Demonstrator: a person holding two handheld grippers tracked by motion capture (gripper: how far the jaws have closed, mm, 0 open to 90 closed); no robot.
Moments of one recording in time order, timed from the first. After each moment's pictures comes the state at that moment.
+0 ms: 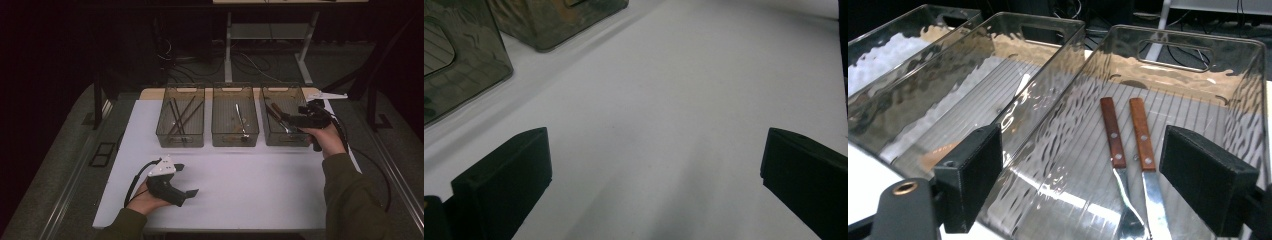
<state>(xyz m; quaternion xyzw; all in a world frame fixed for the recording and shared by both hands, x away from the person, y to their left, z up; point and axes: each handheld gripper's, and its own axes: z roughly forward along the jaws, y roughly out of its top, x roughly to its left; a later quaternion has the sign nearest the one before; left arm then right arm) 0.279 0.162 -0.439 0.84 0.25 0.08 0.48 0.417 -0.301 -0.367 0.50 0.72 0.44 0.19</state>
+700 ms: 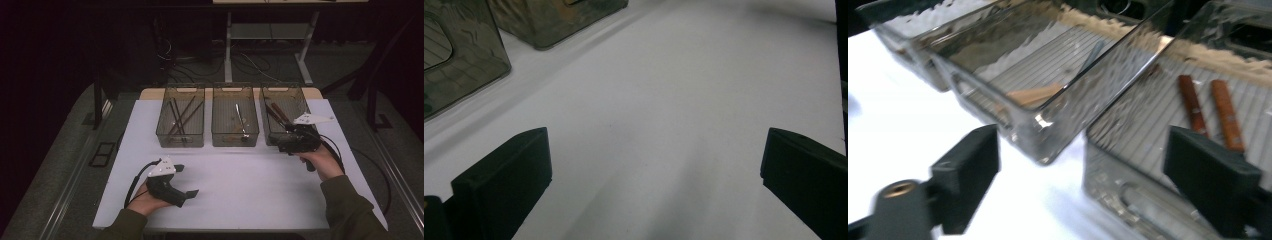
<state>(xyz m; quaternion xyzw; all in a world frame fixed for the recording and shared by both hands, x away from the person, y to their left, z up) 0.277 0.163 -0.439 0.84 0.26 0.07 0.48 0.366 -0.268 -0.392 0.41 0.77 0.45 0.18</state>
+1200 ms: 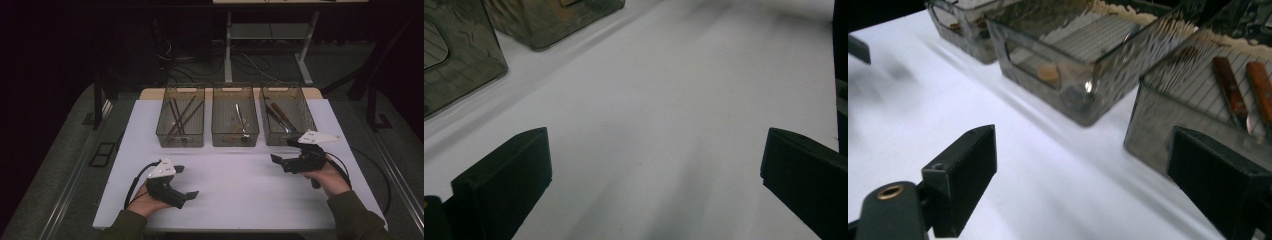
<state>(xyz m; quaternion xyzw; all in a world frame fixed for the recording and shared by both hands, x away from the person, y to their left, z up) 0.273 0.162 -0.437 0.84 0.26 0.07 0.48 0.319 -0.273 -0.405 0.37 0.79 0.46 0.16</state>
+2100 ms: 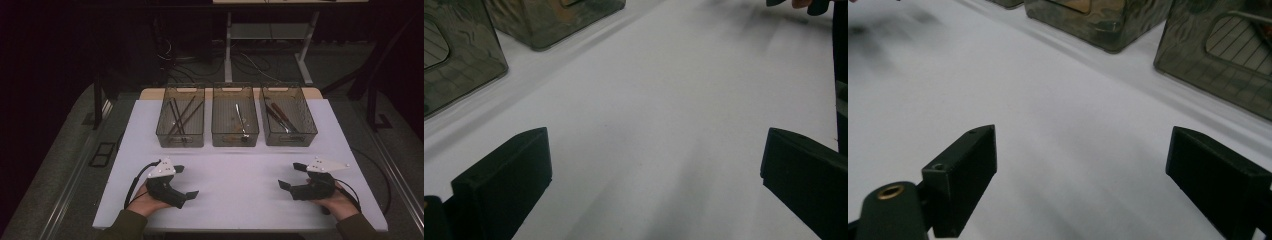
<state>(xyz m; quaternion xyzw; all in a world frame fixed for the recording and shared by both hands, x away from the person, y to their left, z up) 0.274 0.163 -0.437 0.84 0.26 0.07 0.48 0.264 -0.291 -0.441 0.37 0.80 0.45 0.15</state>
